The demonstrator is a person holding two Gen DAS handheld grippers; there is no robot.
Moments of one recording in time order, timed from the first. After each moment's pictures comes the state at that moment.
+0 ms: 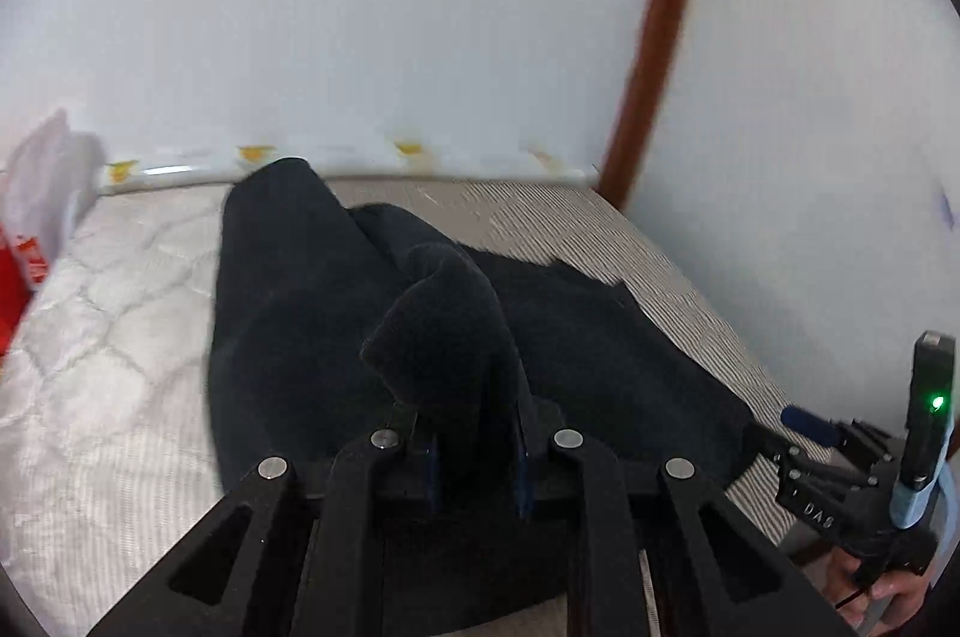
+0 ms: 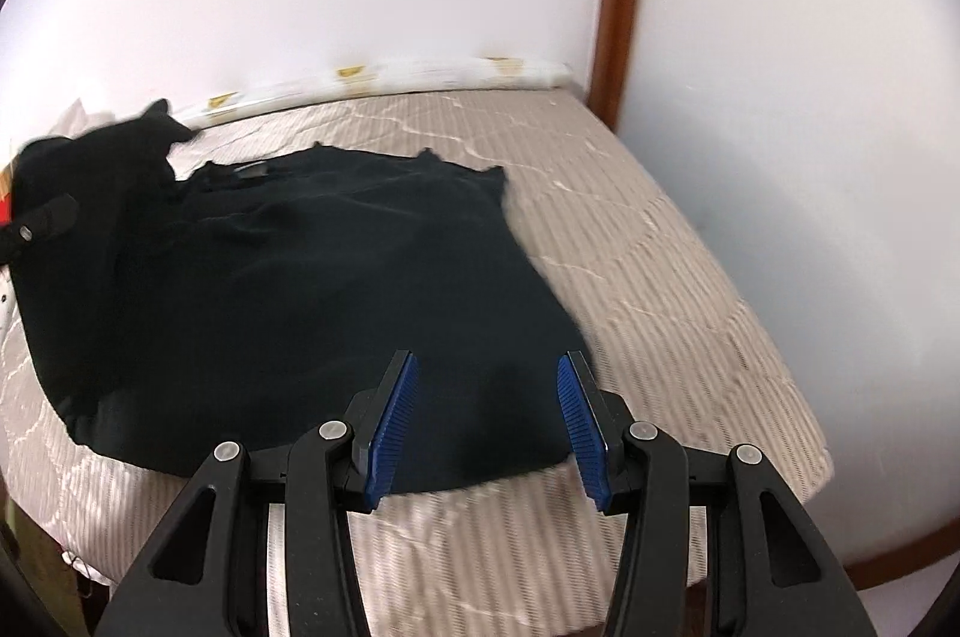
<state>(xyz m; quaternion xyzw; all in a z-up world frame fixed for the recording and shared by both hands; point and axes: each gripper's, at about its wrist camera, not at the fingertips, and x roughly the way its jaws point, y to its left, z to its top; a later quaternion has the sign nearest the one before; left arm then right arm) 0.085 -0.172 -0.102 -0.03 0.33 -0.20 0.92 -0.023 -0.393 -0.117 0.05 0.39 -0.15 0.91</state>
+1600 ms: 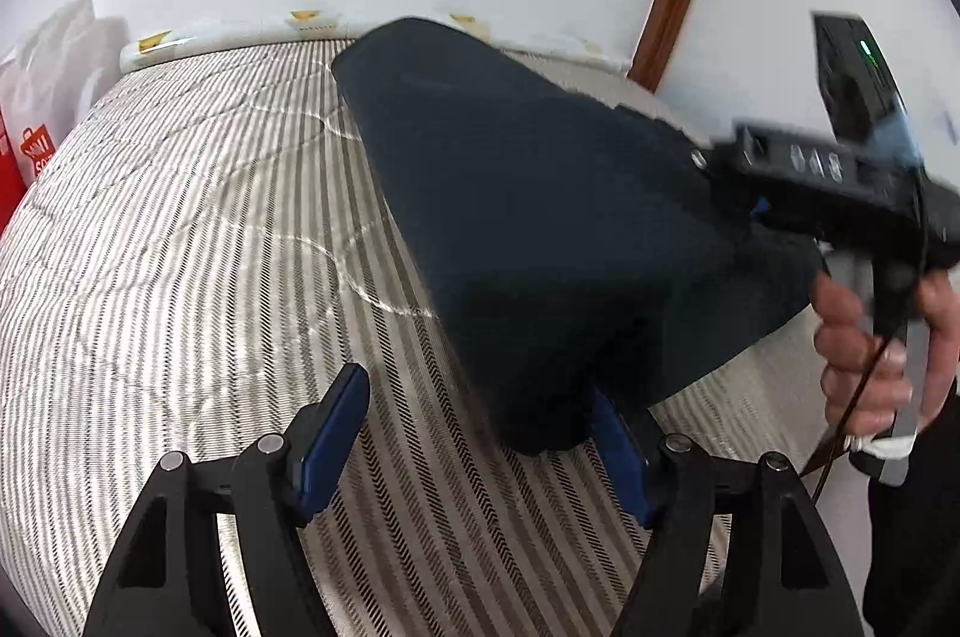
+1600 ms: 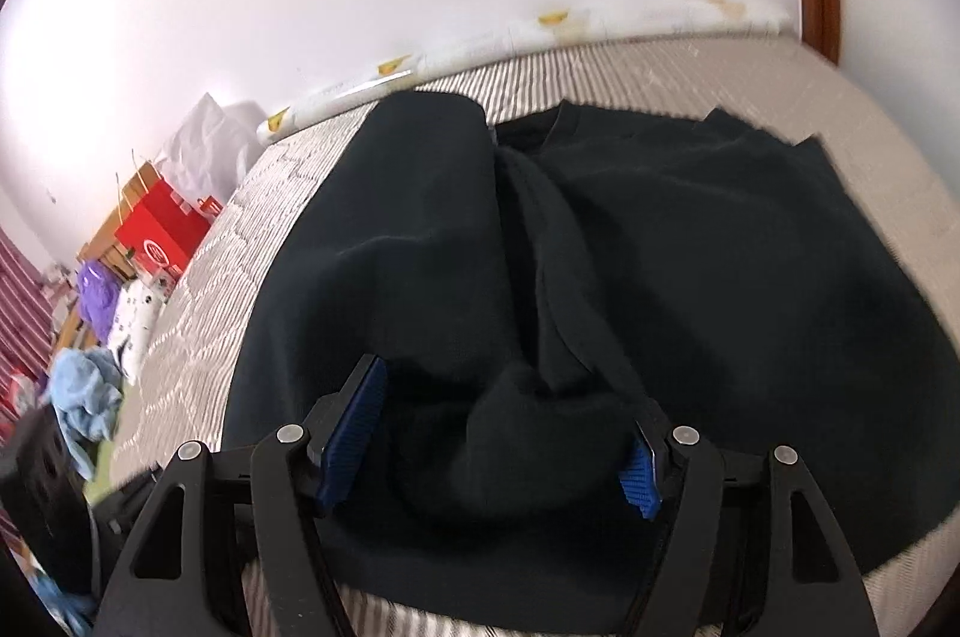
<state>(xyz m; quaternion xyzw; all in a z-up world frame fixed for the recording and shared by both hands) 0.055 -0.072 -0.193 -0.01 0.41 -0.21 0.89 0.086 -0.283 -0.148 0.18 0.42 0.07 0.89</state>
